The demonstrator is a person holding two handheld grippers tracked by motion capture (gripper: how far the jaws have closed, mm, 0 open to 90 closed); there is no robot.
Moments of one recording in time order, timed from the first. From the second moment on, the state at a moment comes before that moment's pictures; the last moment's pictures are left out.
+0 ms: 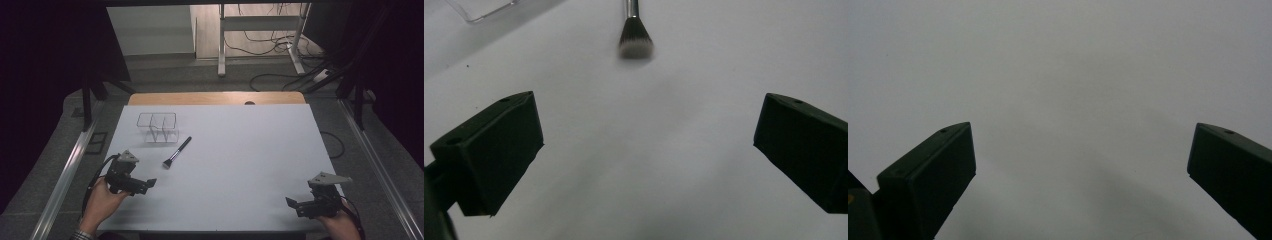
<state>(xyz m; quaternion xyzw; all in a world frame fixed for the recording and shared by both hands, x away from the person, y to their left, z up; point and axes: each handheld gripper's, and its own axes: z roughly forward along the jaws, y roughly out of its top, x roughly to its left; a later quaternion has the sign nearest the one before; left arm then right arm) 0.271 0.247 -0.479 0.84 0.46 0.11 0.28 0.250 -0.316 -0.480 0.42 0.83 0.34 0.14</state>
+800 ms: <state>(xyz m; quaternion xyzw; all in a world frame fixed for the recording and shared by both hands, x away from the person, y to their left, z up) 0.305 0.246 -0.474 0.85 0.45 0.10 0.26 0.251 -0.316 -0.481 0.42 0.83 0.34 0.14</state>
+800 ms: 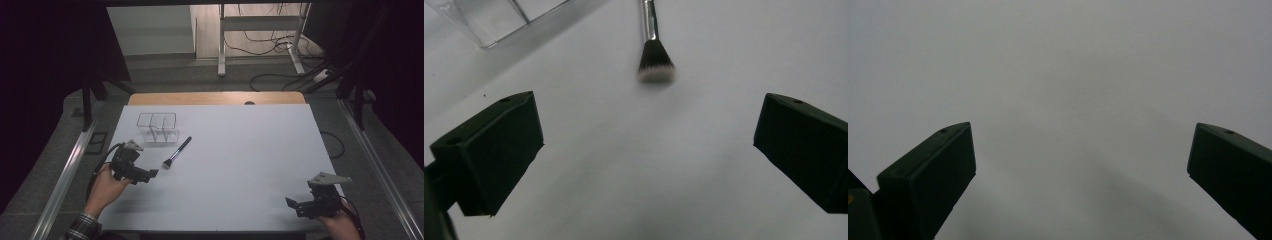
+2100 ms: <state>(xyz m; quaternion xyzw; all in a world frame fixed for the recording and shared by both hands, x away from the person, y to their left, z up) 0.351 0.212 -0.470 0.87 0.43 0.10 0.23 0.251 -0.315 -0.483 0.42 0.83 0.33 0.14</state>
